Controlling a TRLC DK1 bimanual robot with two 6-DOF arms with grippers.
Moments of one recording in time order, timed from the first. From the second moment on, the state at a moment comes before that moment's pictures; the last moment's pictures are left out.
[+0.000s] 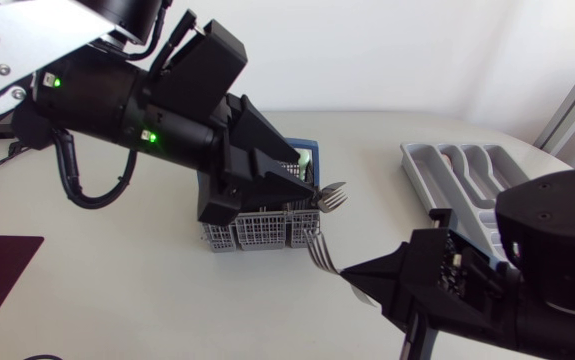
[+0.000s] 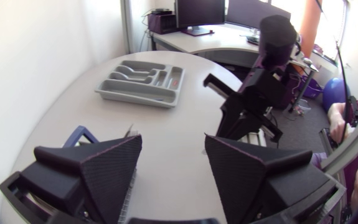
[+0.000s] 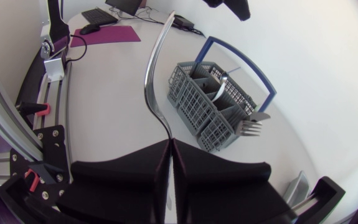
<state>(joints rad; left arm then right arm) -0.65 1.38 1.28 -0.62 0.58 0.46 0.93 0.78 0.58 -0.43 0.03 -0.31</state>
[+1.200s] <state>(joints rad) -0.75 1.56 1.14 -0.20 -0.08 0.50 -0.22 1.46 0.88 -0.05 0.06 -0.45</state>
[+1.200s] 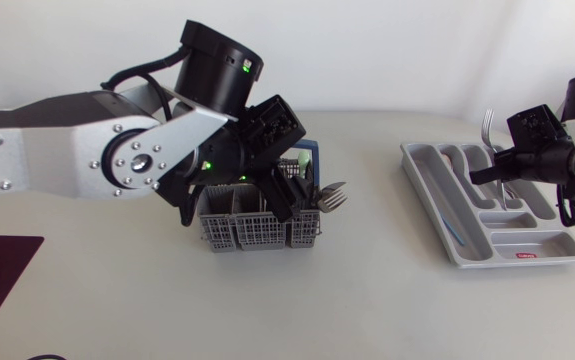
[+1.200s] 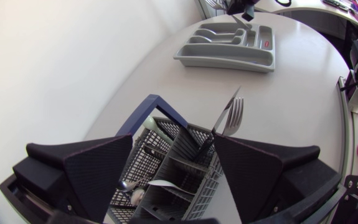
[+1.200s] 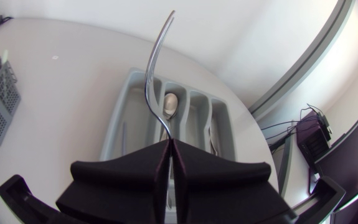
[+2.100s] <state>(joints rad) -0.84 1.57 1.12 -0.15 -0.24 0.55 -0.26 2.13 1.40 -0.02 0.33 -0.39</state>
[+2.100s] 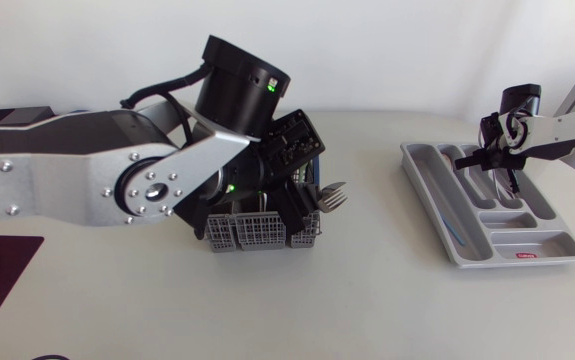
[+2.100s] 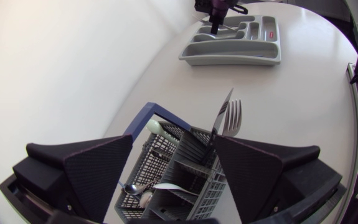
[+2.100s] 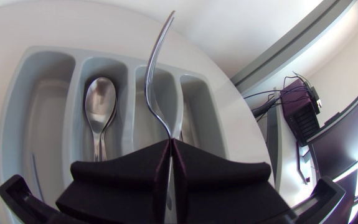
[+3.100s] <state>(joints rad) -0.85 1.56 1.12 -0.15 -0.25 0.57 -0.26 2.13 1.37 -0.08 0.34 -0.34</state>
